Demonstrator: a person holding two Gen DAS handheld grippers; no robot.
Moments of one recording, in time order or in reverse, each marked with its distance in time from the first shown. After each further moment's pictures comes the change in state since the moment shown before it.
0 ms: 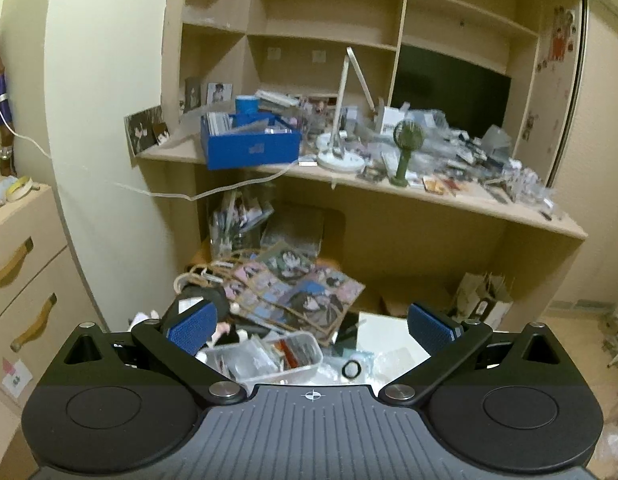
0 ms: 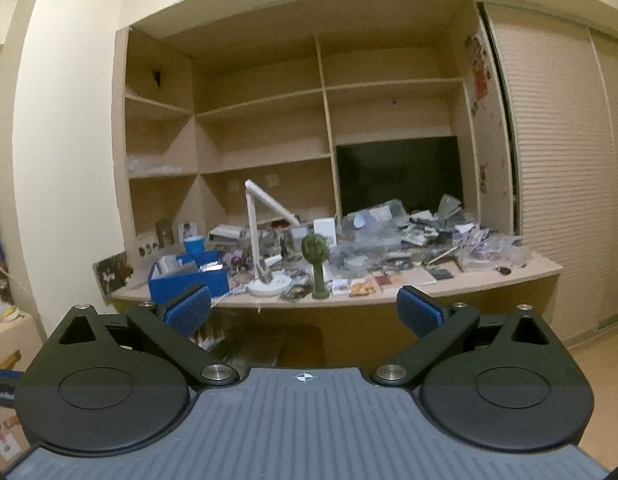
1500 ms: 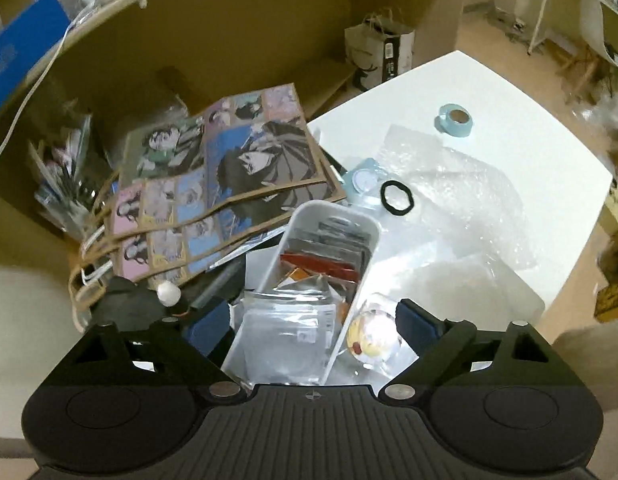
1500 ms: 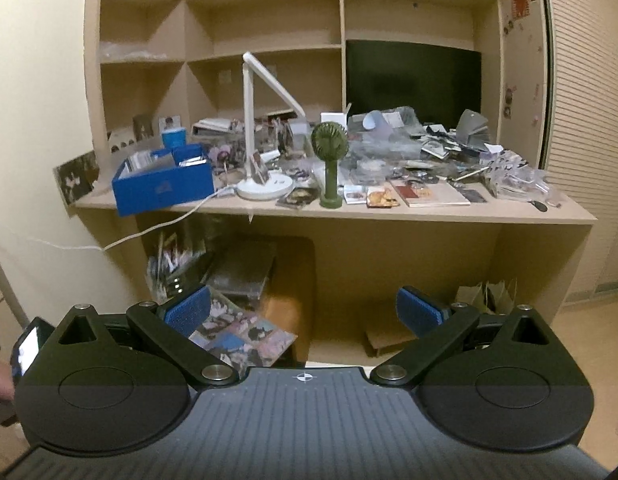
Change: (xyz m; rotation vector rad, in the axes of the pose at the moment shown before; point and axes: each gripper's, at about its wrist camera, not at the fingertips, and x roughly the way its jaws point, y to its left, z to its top) left arm 0.339 0.072 -0.048 0.767 0.501 -0.369; right arm 0.190 0.058 -0.051 -0.071 0.306 -0.075
